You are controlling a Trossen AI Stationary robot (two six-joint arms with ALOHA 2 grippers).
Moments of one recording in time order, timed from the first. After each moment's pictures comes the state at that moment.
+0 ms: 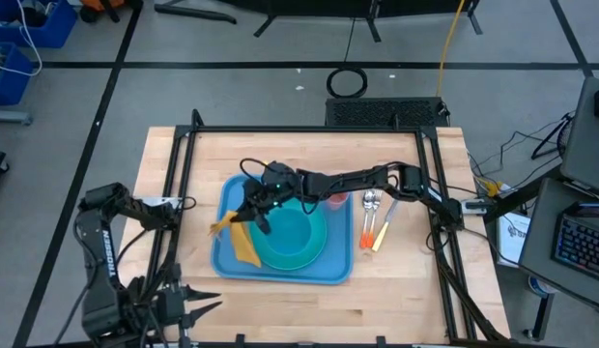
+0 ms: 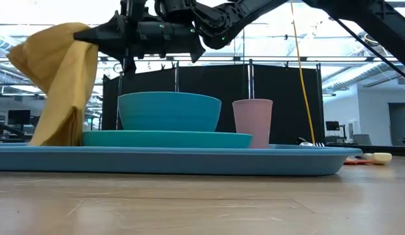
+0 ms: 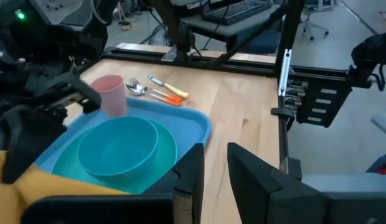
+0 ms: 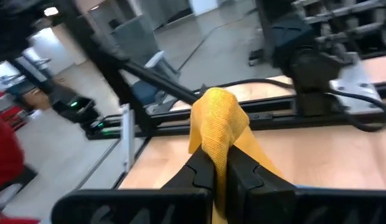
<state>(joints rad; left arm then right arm) -1.22 1.70 1.61 -1.29 -1.18 -1.38 -0.08 2.28 1.79 0.31 -0.52 0.32</state>
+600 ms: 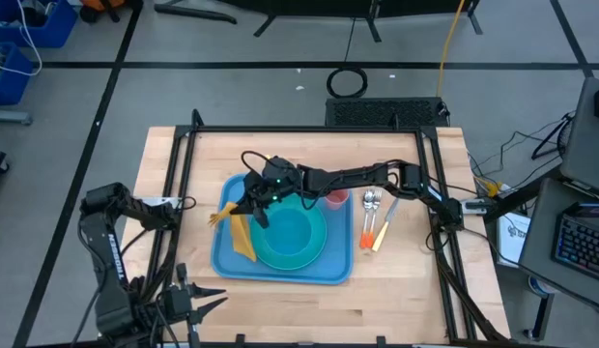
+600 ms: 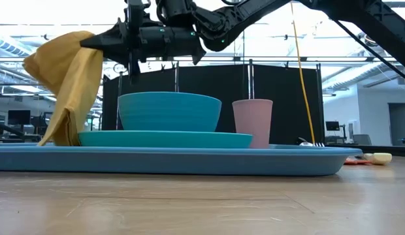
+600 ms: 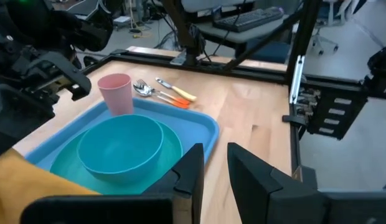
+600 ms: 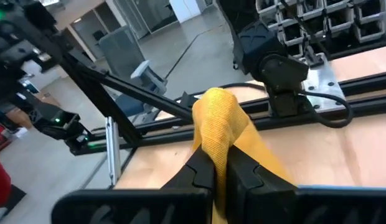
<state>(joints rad) -1.20 1.70 1.48 -1.20 -1.23 -1.45 -0.09 2.28 1.79 0.31 -0.51 0.36</state>
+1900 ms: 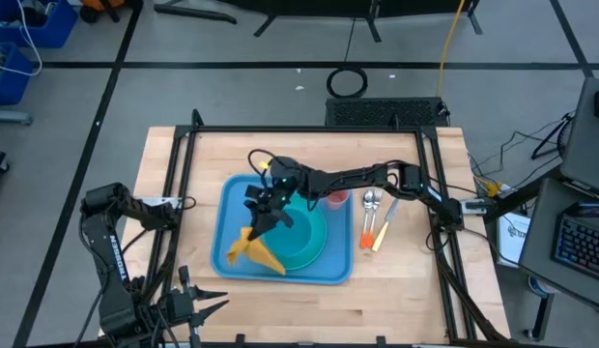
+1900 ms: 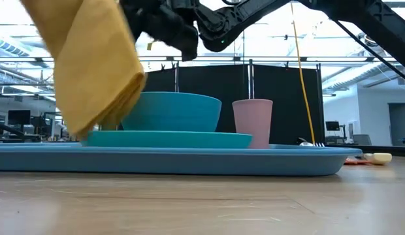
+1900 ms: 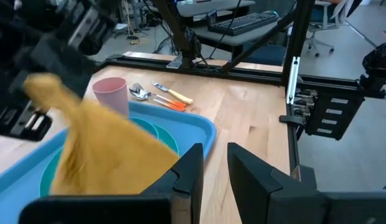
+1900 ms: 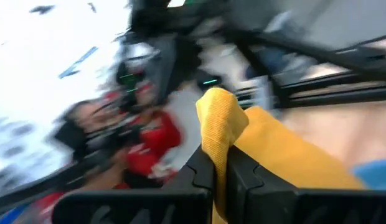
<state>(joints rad) -1.20 1.70 1.43 -1.09 -1.26 -1.37 -0.09 2.28 1.79 0.56 -1.15 0.76</state>
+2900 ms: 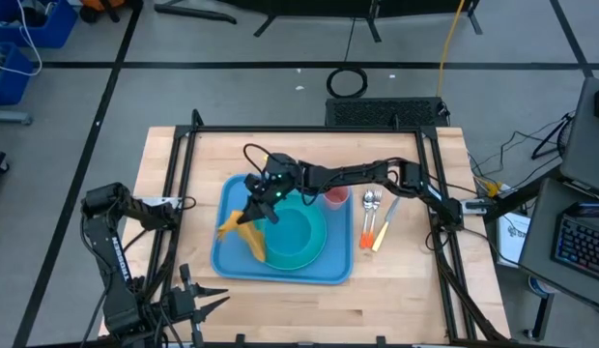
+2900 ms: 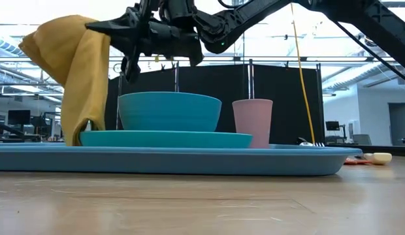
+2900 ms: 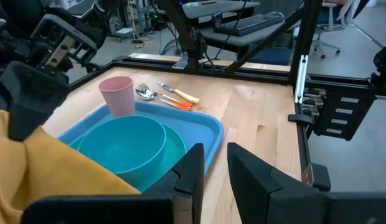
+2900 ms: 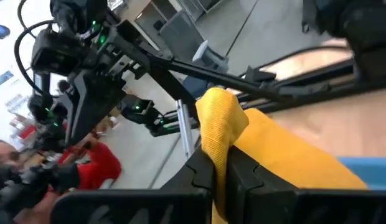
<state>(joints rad) -1.20 1.70 1.37 -1.09 -1.28 -1.42 -0.12 2.28 1.79 0.35 -0.82 0.60</state>
